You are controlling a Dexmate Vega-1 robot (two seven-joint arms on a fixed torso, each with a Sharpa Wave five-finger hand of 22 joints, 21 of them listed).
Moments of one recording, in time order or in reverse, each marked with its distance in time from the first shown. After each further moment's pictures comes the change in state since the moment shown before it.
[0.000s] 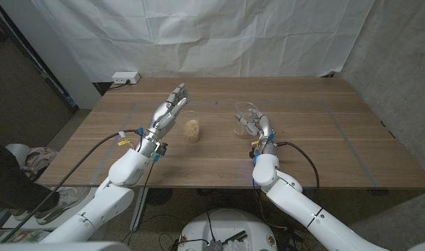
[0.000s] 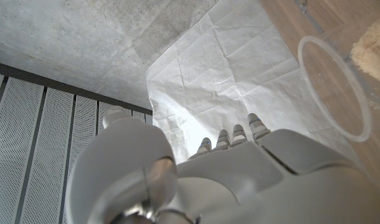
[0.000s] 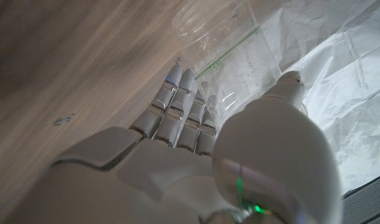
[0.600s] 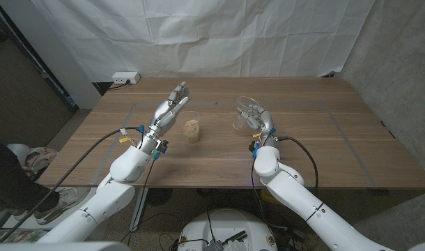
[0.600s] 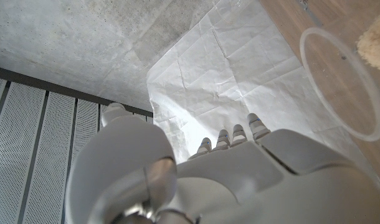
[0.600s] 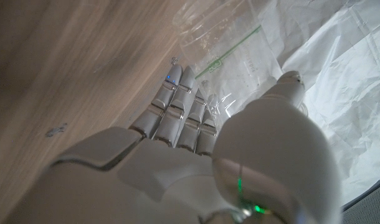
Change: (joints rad) left arm -0.038 -0.006 0.016 0.032 0.008 -0.002 -0.005; left_hand 0.009 -0.009 0.000 -0.008 0.008 0.000 0.000 0.000 0.000 0.000 0.000 0.000 0.000 0.000 0.000 0.000 0.000 0.000 0.000 0.000 0.000; right arm 0.008 0.030 0.052 -0.034 0.106 -0.022 0.049; right_hand 0.007 0.007 0.003 -0.003 0.000 0.046 0.020 0.013 0.002 0.052 -0.001 0.032 0.006 0.074 -0.005 0.042 0.025 0.026 -0.004 -0.008 0.003
